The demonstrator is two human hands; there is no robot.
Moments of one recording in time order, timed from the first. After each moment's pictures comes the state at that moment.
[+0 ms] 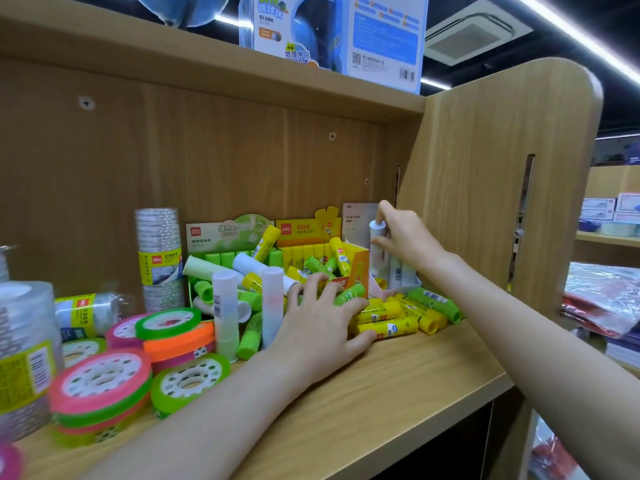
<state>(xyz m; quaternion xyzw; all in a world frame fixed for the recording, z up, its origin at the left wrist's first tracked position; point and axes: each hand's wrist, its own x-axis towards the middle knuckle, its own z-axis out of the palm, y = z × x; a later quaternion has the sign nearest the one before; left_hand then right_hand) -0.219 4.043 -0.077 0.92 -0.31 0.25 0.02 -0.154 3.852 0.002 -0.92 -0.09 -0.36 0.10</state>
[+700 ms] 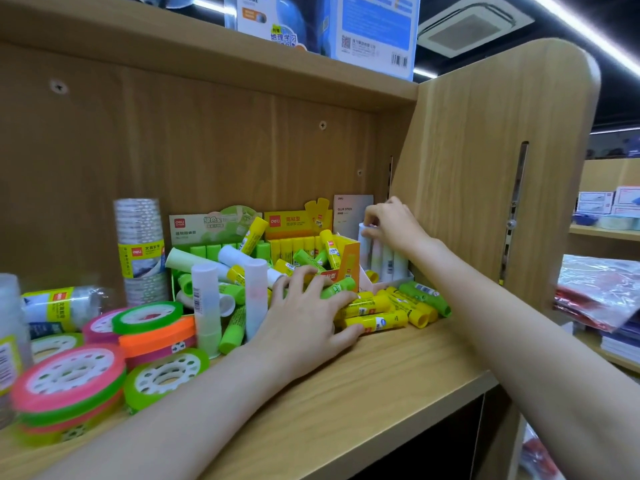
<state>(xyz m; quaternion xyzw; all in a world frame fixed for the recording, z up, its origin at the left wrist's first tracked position) -0.219 4.043 -0.075 0.92 -0.30 0.24 0.01 -0.113 3.834 -0.001 -0.94 -0.05 -0.32 0.06</state>
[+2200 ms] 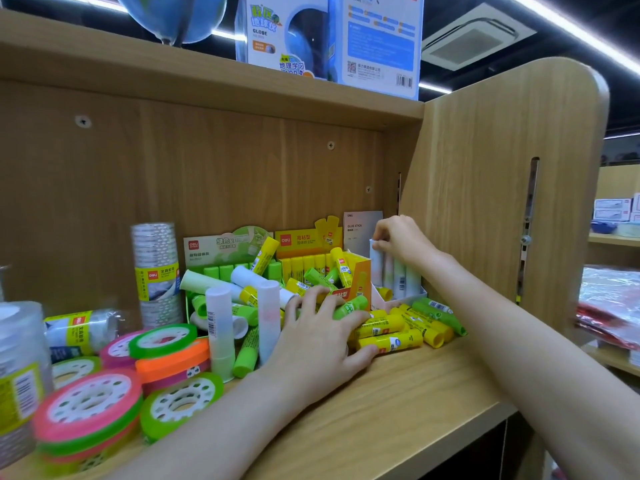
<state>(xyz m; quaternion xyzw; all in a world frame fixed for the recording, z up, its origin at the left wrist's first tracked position) -0.219 4.044 -0.078 0.91 -0.31 0.27 0.04 -0.117 3.840 0.006 -0.94 -0.05 -0.31 0.13</state>
